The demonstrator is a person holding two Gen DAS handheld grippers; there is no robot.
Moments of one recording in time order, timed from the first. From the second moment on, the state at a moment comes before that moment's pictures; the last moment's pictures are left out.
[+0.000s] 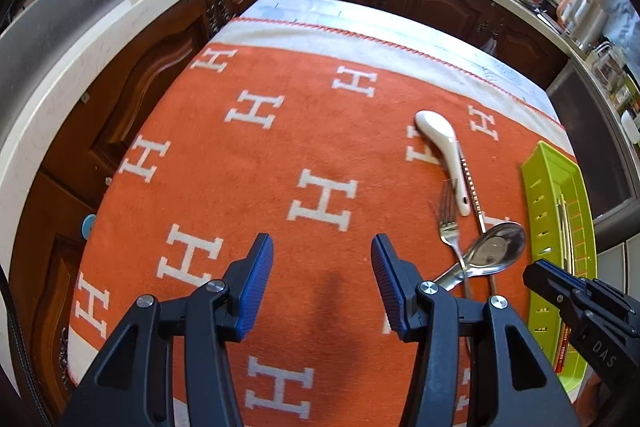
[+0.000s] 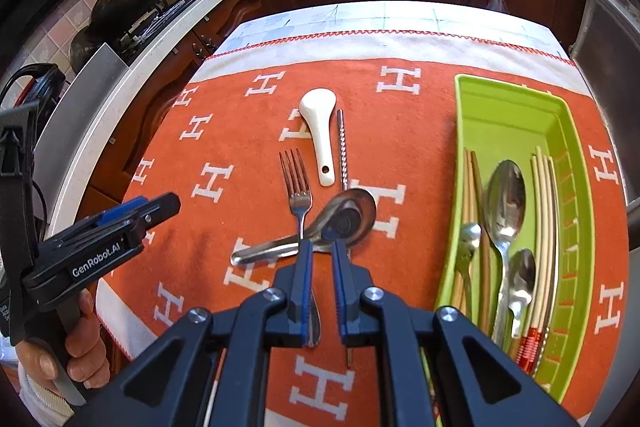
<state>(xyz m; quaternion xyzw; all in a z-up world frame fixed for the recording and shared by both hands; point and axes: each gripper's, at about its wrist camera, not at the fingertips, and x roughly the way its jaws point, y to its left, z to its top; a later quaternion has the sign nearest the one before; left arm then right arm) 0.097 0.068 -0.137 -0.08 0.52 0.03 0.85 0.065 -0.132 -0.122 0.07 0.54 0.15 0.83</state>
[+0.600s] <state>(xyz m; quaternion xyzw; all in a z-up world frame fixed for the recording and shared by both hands) 0.148 0.029 -0.178 -0.11 0.54 -0.12 0.83 0.077 -0.134 -0.150 0.11 0.57 0.14 0.80</state>
